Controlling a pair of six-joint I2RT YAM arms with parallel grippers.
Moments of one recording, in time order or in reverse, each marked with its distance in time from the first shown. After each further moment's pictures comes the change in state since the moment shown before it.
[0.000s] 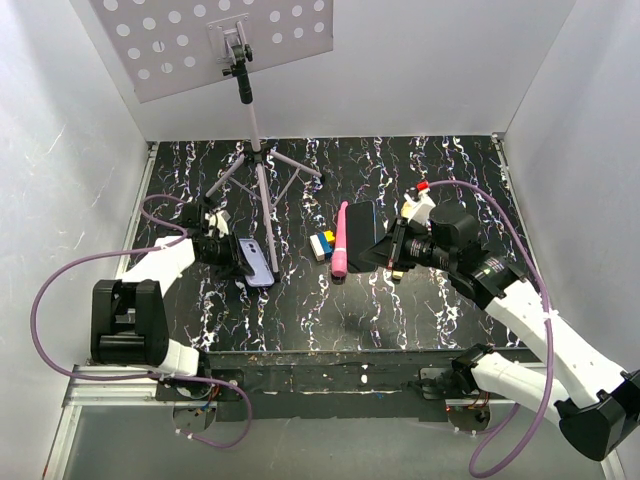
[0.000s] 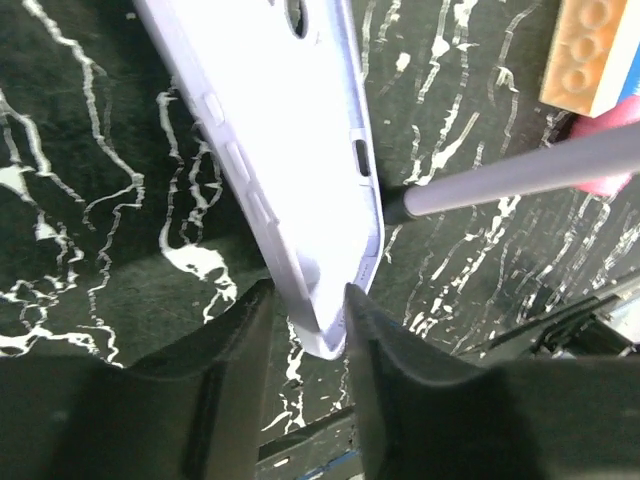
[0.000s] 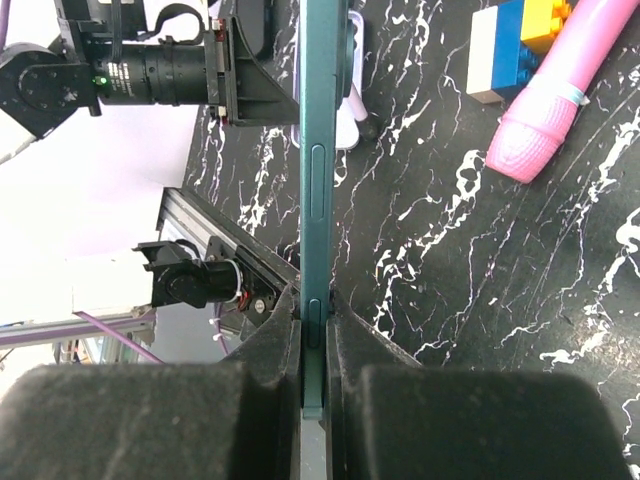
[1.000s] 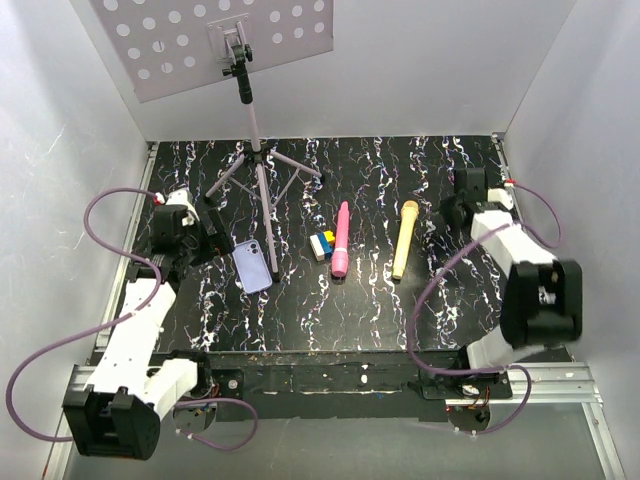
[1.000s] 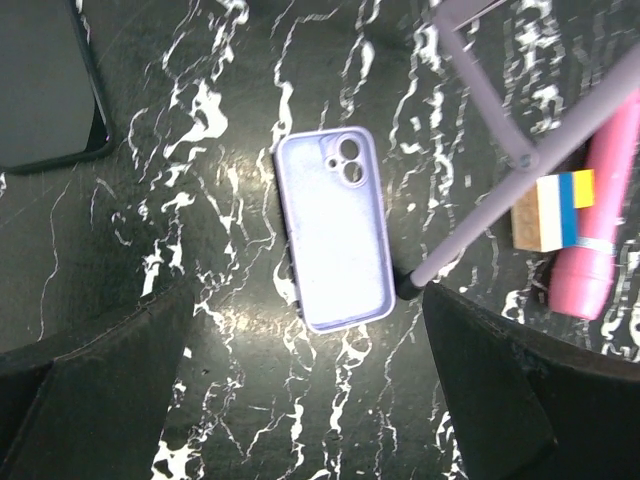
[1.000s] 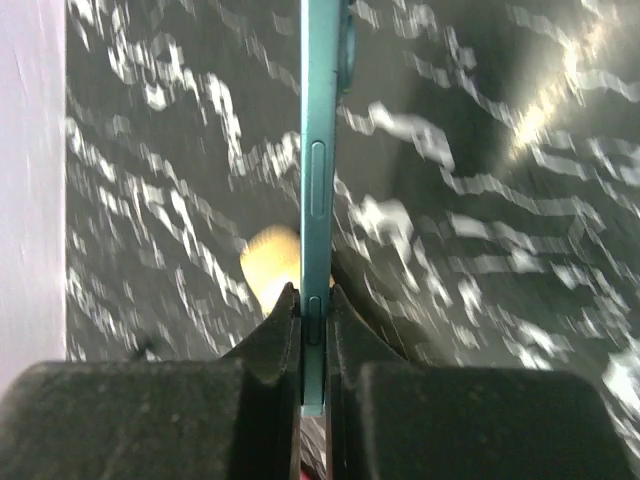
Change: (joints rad) left arm -0.035 -0.447 0.019 -0.035 -0.480 -0.048; right arm -0.521 0.502 0.035 0.105 0.575 0.458
